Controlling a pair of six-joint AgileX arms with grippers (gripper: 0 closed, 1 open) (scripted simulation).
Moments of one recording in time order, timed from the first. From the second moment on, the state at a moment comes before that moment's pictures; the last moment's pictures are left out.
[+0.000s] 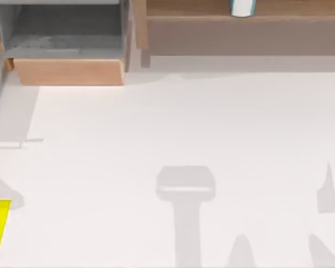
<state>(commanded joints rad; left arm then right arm) 0.66 2.02 0.52 1.49 0.70 1.59 0.00 0.00 0.00 0.00 0.00 0.00</state>
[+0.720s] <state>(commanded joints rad) 0.66 2.02 0.52 1.49 0.70 1.59 0.00 0.00 0.00 0.00 0.00 0.00</state>
